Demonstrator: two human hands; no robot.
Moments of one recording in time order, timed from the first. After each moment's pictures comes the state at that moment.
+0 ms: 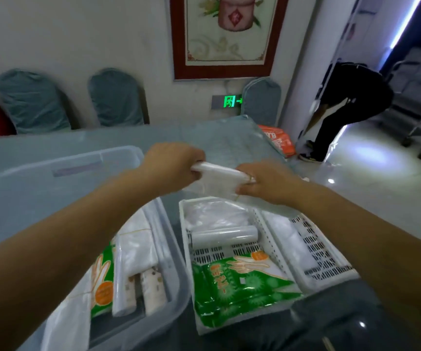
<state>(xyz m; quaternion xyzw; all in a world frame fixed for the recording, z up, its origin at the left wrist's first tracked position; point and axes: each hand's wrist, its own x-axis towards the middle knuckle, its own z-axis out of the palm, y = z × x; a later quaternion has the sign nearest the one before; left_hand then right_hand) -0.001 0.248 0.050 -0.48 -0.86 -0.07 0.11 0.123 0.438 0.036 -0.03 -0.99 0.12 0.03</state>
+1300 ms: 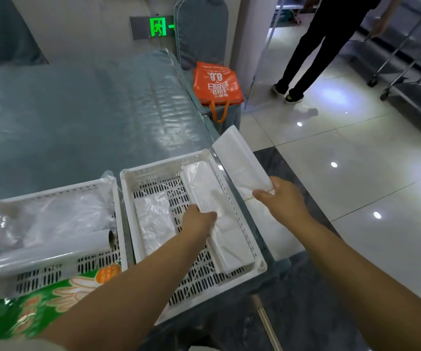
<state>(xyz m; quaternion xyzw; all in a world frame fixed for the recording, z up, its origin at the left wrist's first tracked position) 0.171 0.663 -0.190 0.05 -0.76 -0.53 -0.38 0.274 0.822 -0.138 -0.37 -0.85 0.35 0.08</state>
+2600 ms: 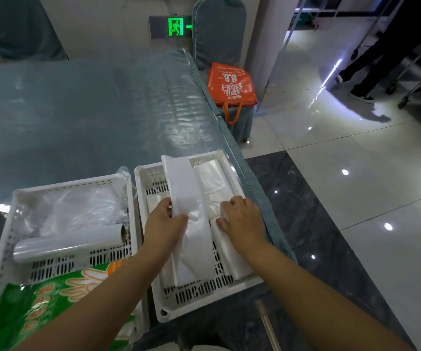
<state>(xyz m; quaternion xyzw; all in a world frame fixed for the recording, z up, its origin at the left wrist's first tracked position) 0.146 0.577 -0.166 -0.04 -0.80 -0.54 -0.25 0.235 0.736 -0.194 -0.19 -0.98 0.05 0.06</state>
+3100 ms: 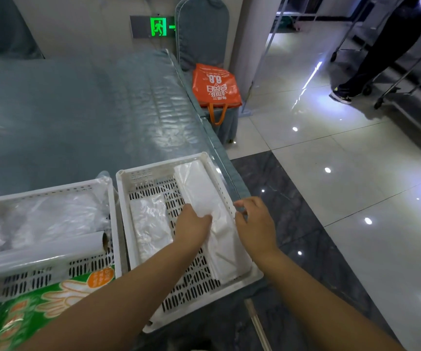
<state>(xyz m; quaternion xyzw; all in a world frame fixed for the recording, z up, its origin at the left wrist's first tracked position) 0.168 0.658 -0.190 -0.05 -0.83 -0.47 -0.30 0.266 0.761 -0.172 -0.34 -0.88 0.28 0.15</state>
